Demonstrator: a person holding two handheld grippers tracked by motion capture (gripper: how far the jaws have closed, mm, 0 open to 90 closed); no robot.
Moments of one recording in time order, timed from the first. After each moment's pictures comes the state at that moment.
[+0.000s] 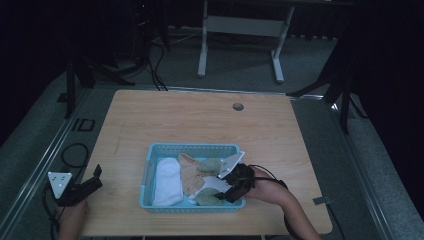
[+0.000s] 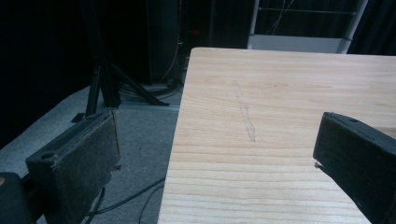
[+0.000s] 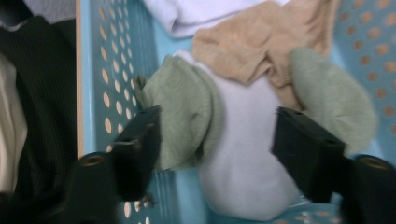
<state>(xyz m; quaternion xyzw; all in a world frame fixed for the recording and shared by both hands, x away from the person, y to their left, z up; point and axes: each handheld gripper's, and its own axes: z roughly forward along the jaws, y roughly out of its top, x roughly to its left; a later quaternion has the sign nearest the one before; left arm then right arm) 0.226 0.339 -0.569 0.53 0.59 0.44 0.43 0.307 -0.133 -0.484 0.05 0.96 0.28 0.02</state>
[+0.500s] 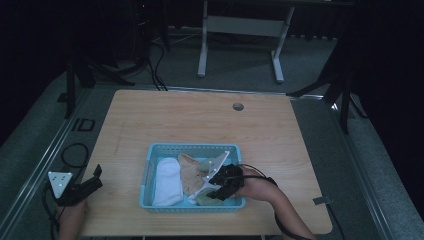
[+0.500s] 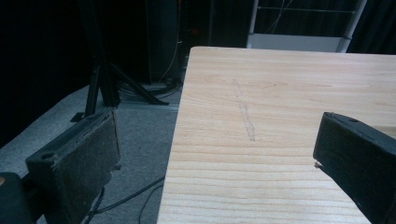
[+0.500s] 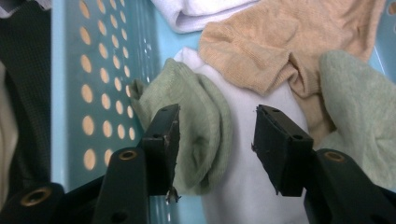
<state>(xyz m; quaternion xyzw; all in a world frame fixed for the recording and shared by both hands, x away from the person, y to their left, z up) 0.227 0.339 -0.569 0.53 0.59 0.44 0.43 0.314 -0.106 -0.498 0.04 0.97 0.24 0.00</state>
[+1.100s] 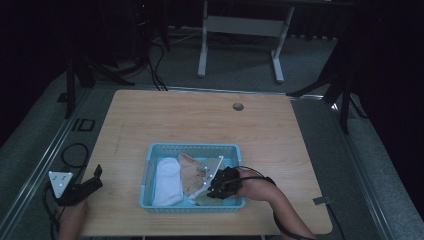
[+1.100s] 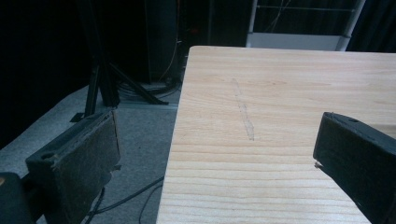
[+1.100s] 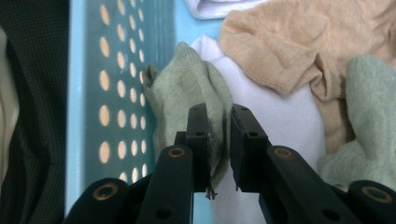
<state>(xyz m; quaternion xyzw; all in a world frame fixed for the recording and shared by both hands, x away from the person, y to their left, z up) 0.227 0.339 -0.569 0.53 0.59 0.44 0.42 0.305 -0.099 -0.496 0.00 0.98 0.21 0.00</state>
